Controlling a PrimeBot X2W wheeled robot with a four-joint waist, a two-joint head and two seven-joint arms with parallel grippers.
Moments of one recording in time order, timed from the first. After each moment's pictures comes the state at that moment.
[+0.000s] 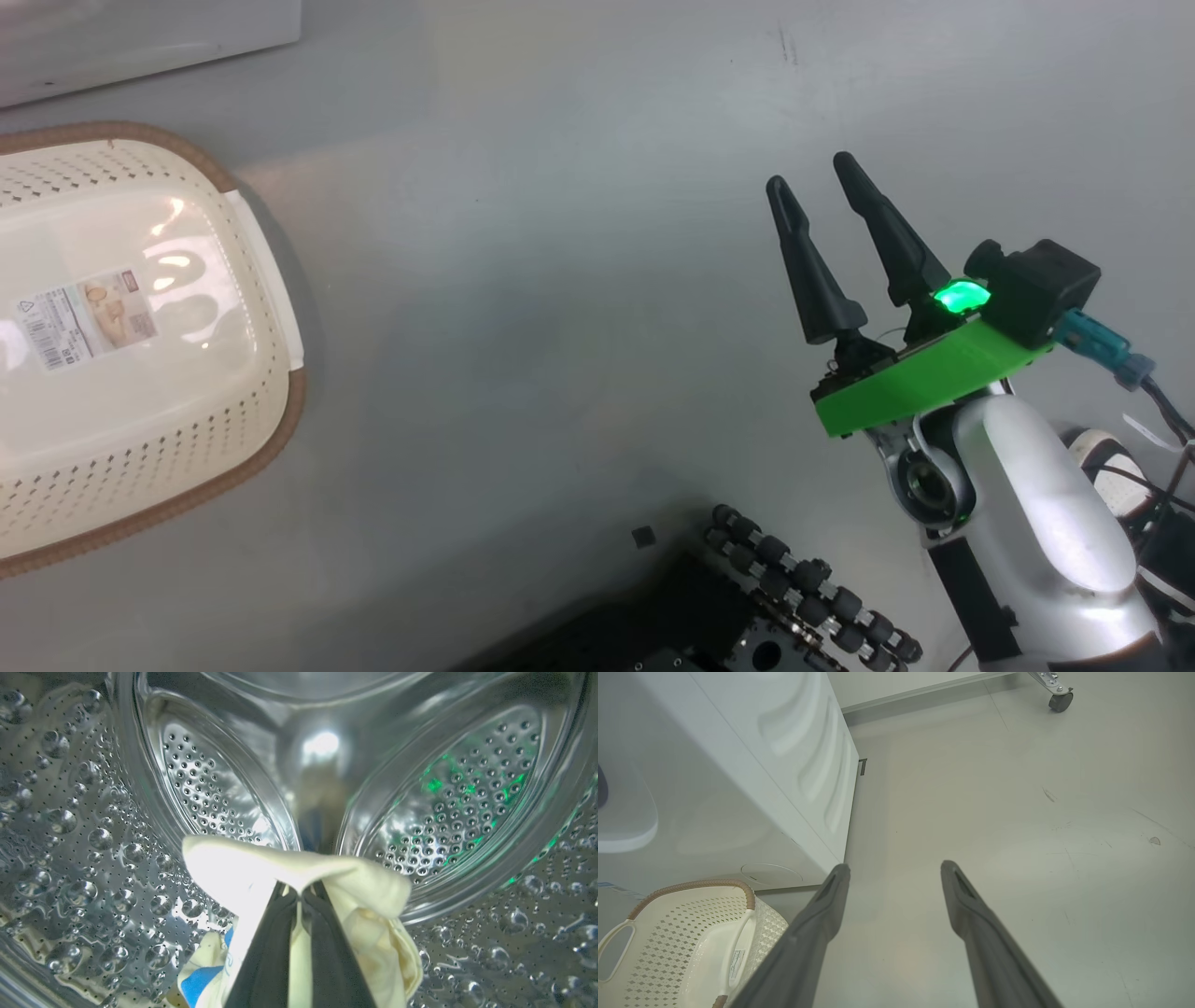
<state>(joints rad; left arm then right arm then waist) -1.67 0.50 0.00 0.98 -0.15 -0.11 -0.17 -0.42 -0.05 0.28 0.18 0.42 0.13 -0.25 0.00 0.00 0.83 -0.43</state>
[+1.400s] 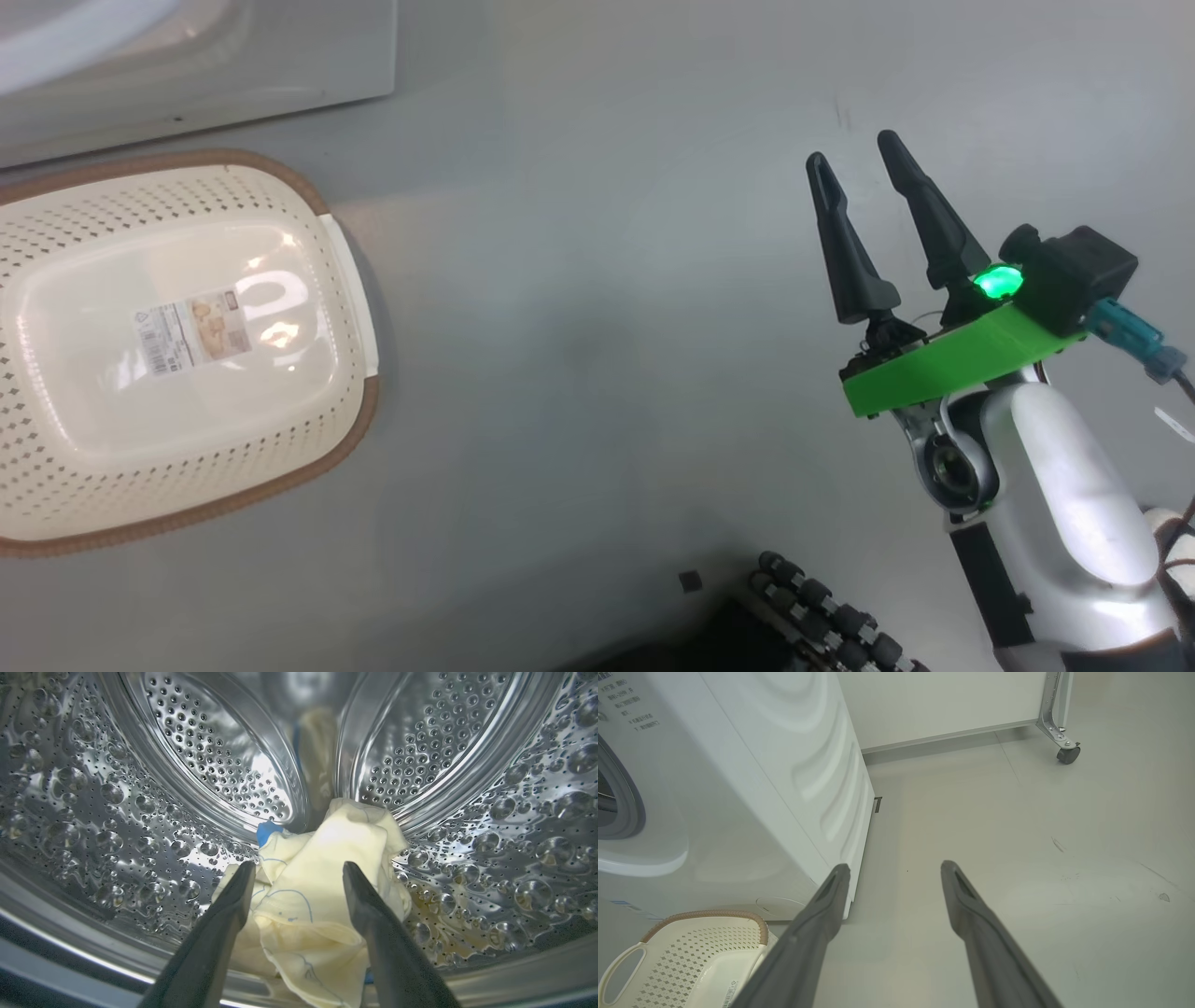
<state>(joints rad) -1.55 0.44 -0.12 1.23 -0.18 -0.12 -0.24 -0.43 -0.05 0.21 0.19 0.36 0.13 -0.25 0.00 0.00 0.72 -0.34</state>
